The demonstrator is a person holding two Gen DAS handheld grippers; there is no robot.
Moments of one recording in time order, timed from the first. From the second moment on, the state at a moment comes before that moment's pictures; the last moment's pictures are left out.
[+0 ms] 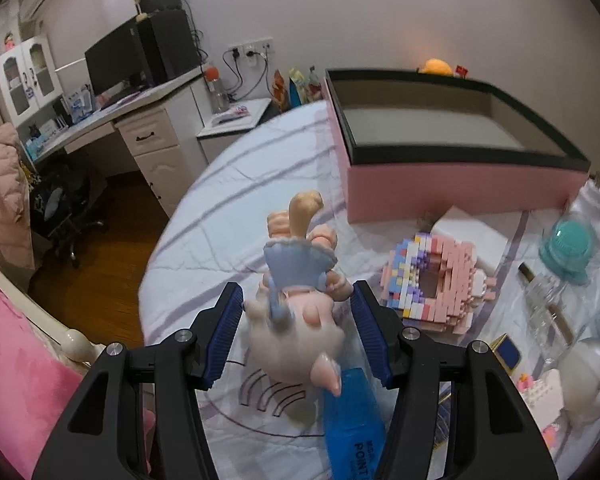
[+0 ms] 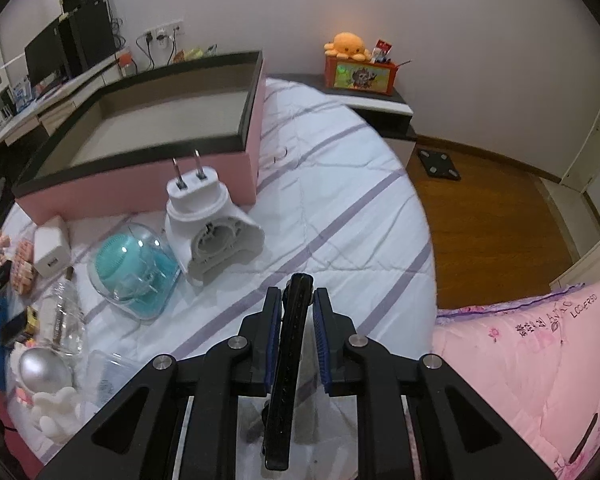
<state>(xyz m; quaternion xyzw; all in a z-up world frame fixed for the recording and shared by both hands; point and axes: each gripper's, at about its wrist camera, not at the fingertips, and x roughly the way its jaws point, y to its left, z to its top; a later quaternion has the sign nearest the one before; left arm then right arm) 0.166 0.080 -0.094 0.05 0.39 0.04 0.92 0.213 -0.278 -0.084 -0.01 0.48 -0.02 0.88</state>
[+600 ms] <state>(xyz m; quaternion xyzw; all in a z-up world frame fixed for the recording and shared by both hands) 0.092 0.066 0.003 0.05 0.24 0.05 0.97 0.152 -0.252 0.019 -0.02 0.34 0.01 0.94</state>
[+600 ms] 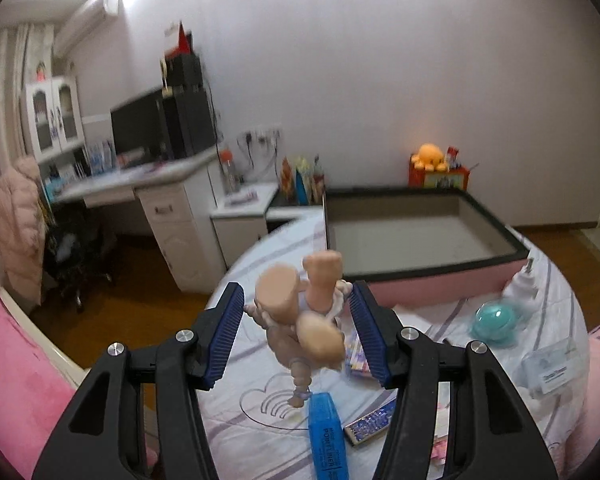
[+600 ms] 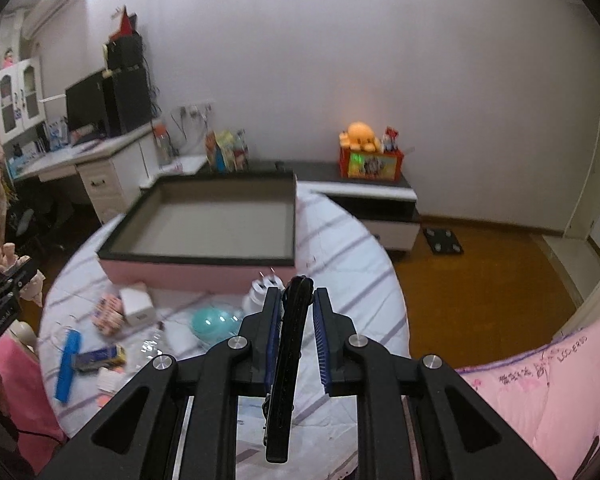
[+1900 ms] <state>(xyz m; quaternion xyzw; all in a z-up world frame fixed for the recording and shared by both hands) 0.013 0.082 -0.066 0.01 0.36 0.04 0.93 0.136 -0.202 -0.036 0.00 0.42 0.12 0.90</state>
